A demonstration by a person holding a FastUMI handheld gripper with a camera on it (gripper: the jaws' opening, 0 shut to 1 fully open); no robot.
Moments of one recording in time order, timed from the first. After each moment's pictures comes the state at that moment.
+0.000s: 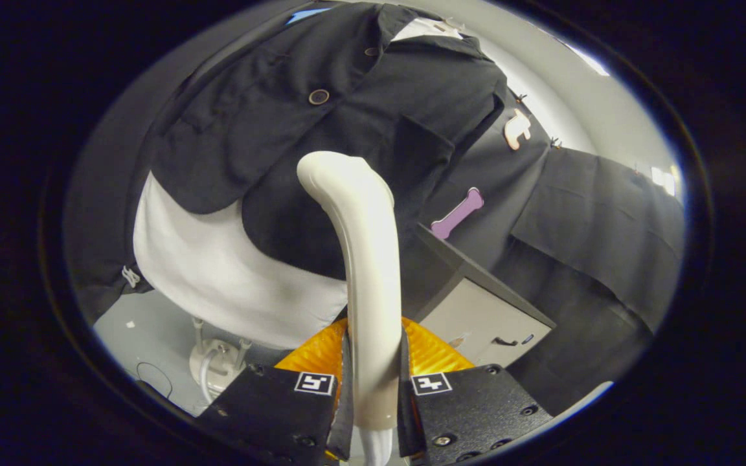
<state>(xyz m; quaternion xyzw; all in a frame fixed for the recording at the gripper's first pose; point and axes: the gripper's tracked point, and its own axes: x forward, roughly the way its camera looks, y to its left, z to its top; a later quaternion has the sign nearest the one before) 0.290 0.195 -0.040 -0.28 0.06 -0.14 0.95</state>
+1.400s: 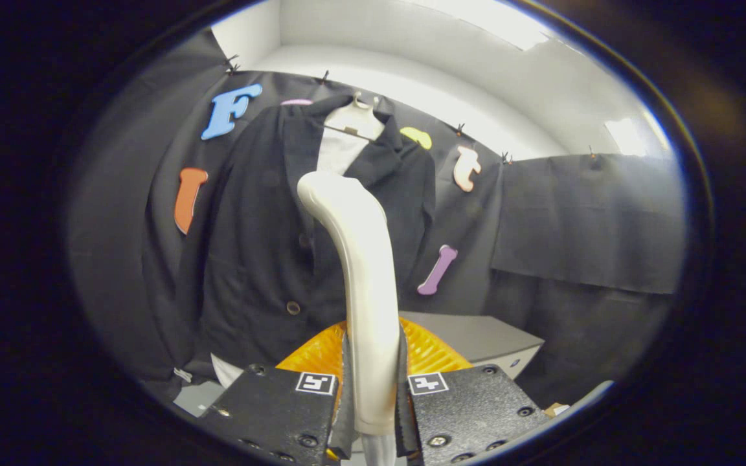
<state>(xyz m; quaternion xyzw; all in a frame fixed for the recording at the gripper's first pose) 0.175 0.317 0.210 -0.15 -0.11 -0.11 0.98</state>
